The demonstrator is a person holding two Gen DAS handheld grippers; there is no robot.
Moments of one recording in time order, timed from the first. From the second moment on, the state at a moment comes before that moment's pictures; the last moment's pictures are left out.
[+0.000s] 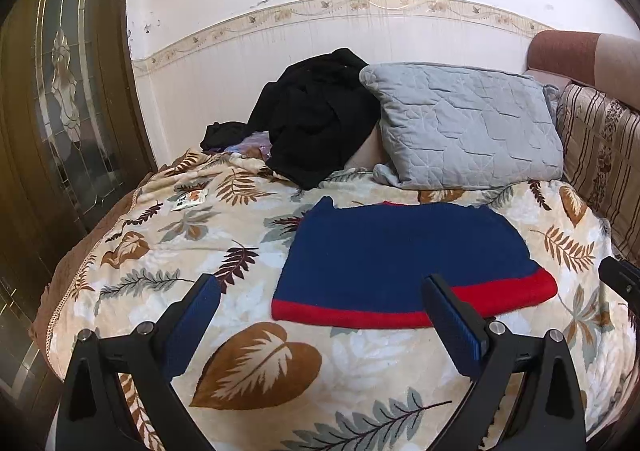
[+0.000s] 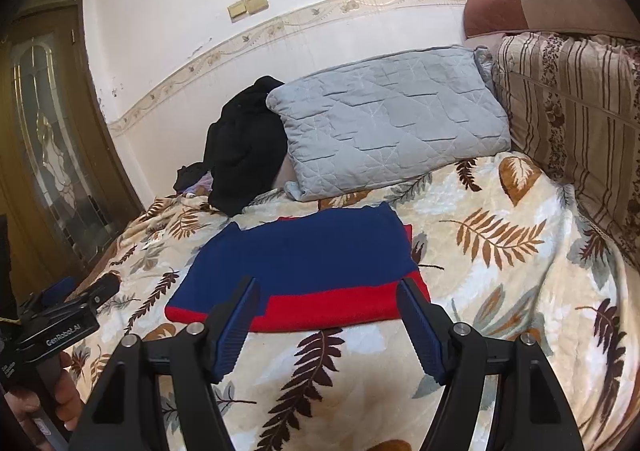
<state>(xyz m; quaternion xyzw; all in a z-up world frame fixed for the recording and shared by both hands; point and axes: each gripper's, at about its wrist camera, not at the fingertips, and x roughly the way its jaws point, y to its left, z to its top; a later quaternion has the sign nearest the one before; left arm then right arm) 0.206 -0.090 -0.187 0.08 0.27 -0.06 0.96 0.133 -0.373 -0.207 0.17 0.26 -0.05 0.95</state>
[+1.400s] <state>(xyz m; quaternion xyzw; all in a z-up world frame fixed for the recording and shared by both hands) 0.375 -0.031 -0.320 0.08 0.48 -0.02 0.87 0.246 -0.437 -0.301 0.26 0.42 -0.04 0.87</state>
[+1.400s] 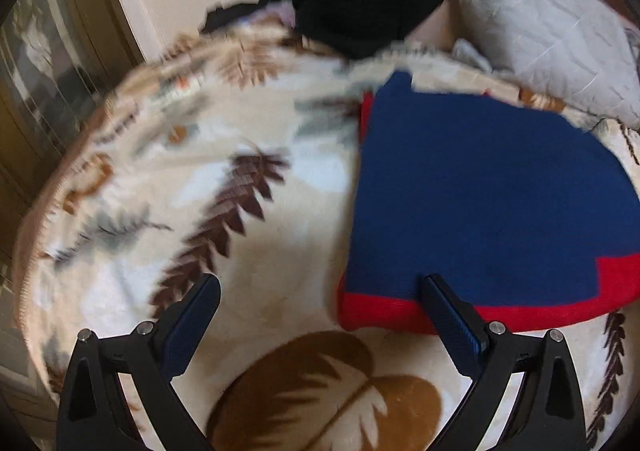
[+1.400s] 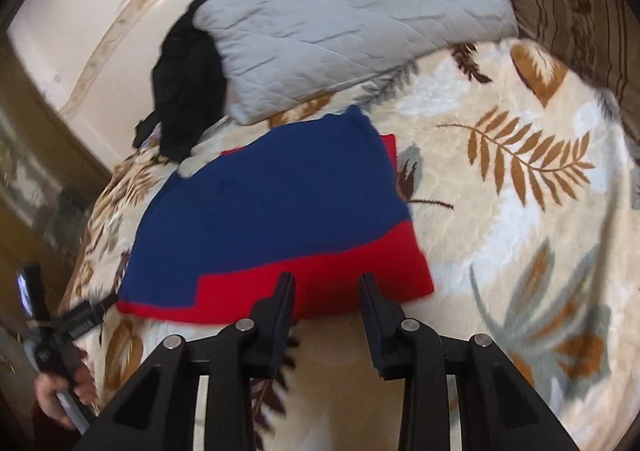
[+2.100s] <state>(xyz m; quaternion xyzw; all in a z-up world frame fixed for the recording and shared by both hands) 0.304 -0.058 -0.276 0.10 0.38 -0.05 0.92 0.222 -0.460 -0.305 0.37 0.39 -0.01 0.84</state>
